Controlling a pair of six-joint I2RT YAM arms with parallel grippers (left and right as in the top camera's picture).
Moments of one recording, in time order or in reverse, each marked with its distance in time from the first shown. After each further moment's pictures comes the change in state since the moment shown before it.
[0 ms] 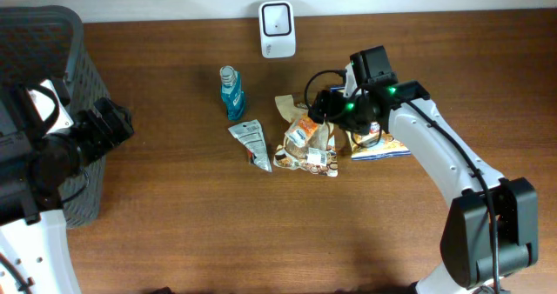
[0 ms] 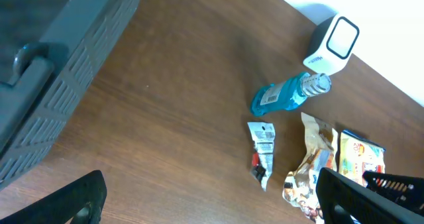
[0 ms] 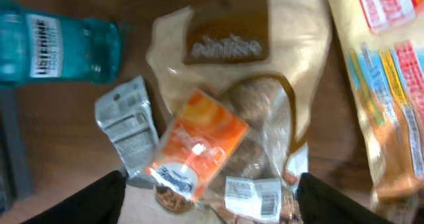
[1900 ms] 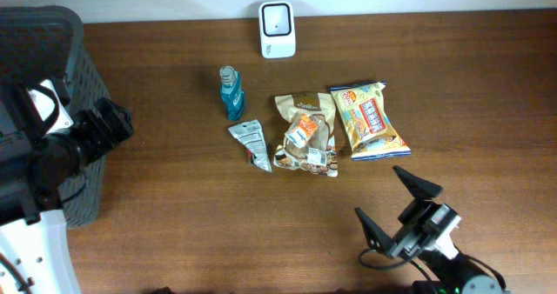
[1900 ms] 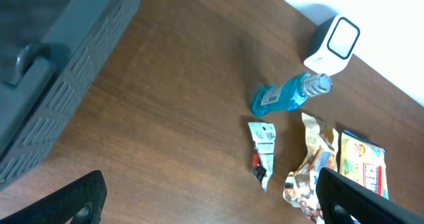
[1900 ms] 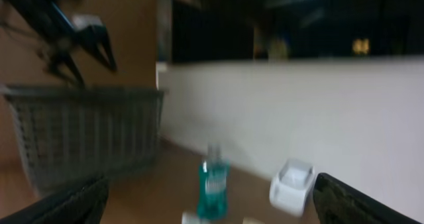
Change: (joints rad) left arm 0.000 0.000 0.000 0.000 -0.003 0.000; right arm -0.307 -1.768 -1.345 1.164 -0.408 -0.179
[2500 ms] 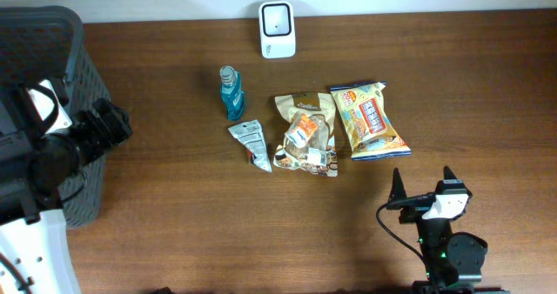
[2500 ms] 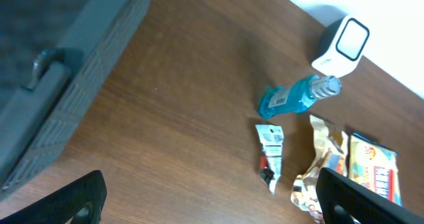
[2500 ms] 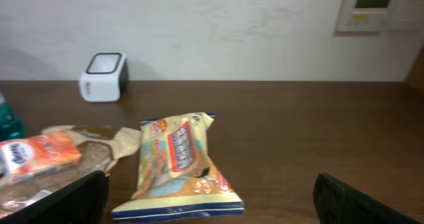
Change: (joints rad) left arm -0.001 0.000 0.000 0.000 -0.023 0.010; right arm 0.000 0.000 0.000 -0.570 0.698 -0.282
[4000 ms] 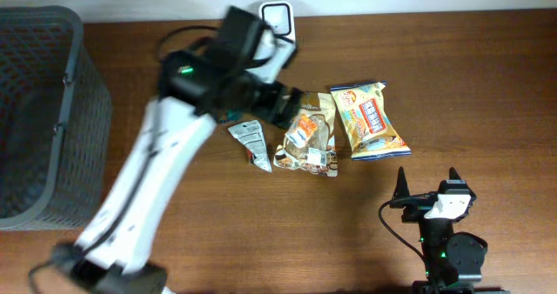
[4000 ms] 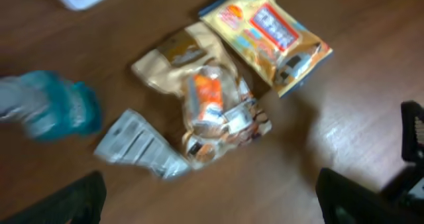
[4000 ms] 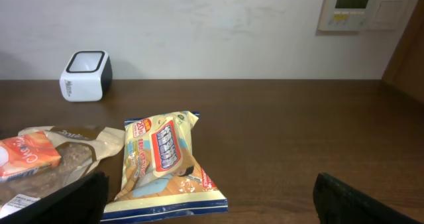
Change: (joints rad) left arm -0.797 0.492 0.408 -0.034 -0.023 0.300; right arm 0.000 0.000 0.000 -0.006 0.068 -0.023
